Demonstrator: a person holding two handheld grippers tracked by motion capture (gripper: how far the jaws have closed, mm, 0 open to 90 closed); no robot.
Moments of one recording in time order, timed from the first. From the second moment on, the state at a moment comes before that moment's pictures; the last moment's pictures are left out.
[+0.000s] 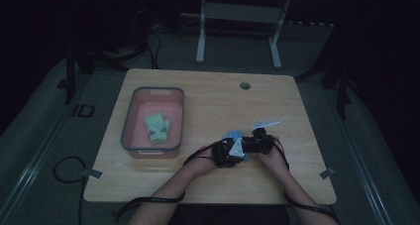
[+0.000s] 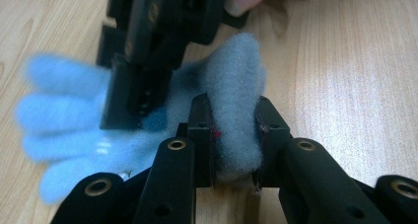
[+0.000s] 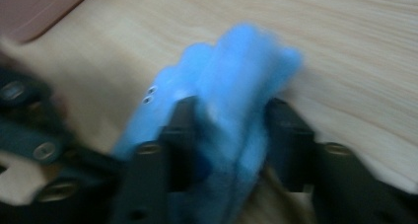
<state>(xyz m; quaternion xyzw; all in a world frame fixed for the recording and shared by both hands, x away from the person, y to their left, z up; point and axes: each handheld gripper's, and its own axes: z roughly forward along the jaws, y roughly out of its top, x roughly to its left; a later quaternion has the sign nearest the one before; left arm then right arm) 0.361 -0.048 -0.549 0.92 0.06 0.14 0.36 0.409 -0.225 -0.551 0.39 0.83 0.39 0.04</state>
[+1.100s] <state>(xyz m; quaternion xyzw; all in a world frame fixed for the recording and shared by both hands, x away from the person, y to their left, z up) 0.356 -0.002 -0.483 0.92 0.07 0.17 0.34 0.416 -0.192 -0.495 0.35 0.82 0.46 0.01</state>
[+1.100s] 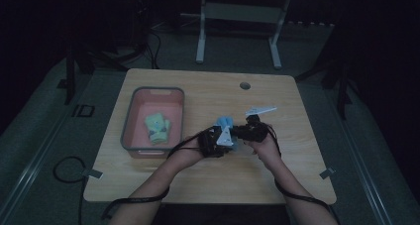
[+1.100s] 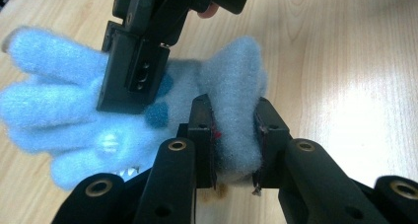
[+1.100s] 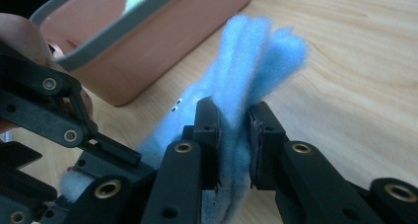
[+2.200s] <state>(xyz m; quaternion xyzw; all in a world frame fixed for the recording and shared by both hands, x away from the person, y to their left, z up) 0.354 0.068 -0.437 0.92 0.11 0.20 0.32 0.432 -0.113 -0.446 0.28 0.83 0.47 0.00</state>
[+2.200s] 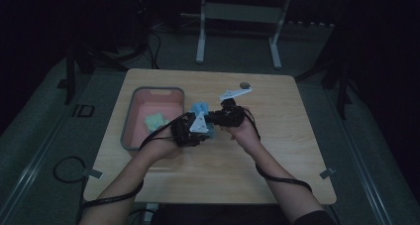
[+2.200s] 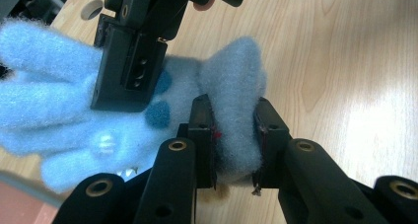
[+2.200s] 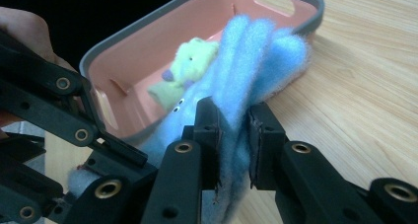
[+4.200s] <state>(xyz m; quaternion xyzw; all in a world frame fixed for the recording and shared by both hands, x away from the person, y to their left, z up) 0.377 0.196 -0.483 0.94 0.20 0.16 0.24 0.465 0.047 -0.485 0.25 0.87 0.42 -0.03</state>
